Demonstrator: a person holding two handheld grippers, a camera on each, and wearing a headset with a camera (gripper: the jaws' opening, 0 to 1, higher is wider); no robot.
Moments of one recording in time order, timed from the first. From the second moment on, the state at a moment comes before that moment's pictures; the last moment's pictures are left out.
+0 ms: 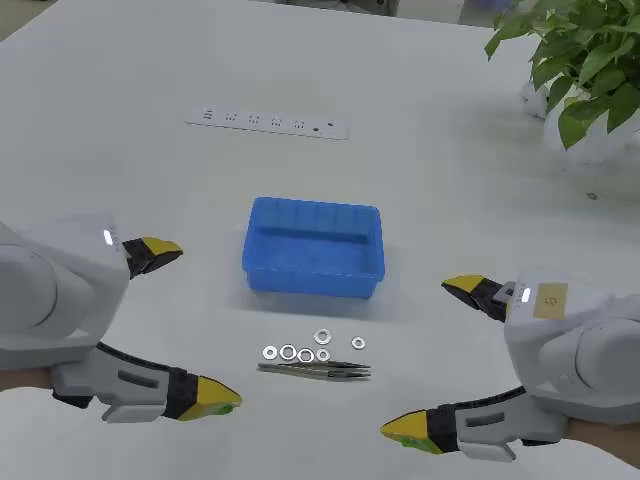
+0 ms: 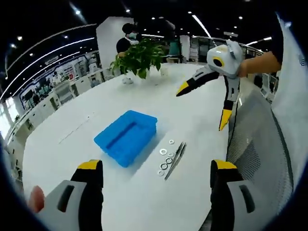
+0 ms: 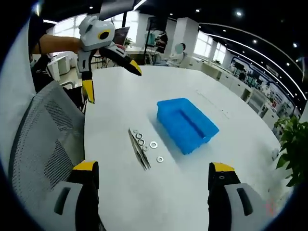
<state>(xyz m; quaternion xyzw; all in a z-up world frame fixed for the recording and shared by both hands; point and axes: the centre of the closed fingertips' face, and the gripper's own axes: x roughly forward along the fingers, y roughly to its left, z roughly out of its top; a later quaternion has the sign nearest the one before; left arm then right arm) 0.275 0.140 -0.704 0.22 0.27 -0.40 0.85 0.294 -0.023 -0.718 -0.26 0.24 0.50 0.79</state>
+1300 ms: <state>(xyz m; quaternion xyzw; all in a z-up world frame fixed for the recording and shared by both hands) 0.272 0.146 -0.696 0.18 0.27 -0.40 0.86 0.294 -0.026 -0.725 -0.28 0.25 0.50 0.78</state>
